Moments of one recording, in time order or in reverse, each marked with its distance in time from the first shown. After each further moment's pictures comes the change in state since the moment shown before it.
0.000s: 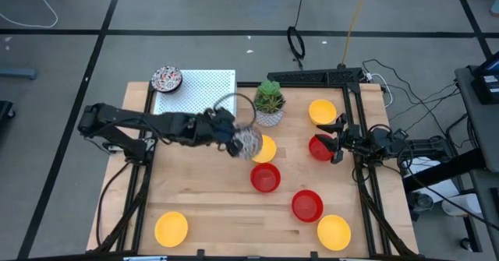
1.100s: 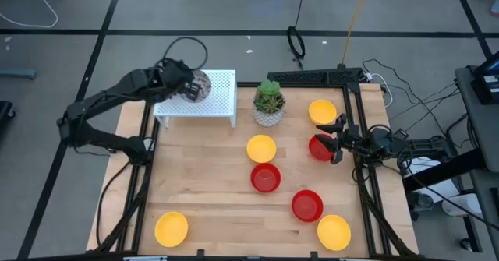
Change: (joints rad) left arm 0.569 -0.249 0.000 -0.443 -0.140 0.094; right arm 0.000 0.007 0.000 -0.004 0.000 0.000
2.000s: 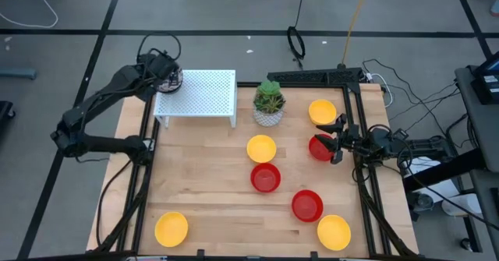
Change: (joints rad) left arm 0.289 -0.076 -0.161 0.019 -0.147 -0.145; right arm 0.000 0.001 0.000 0.002 0.000 0.000
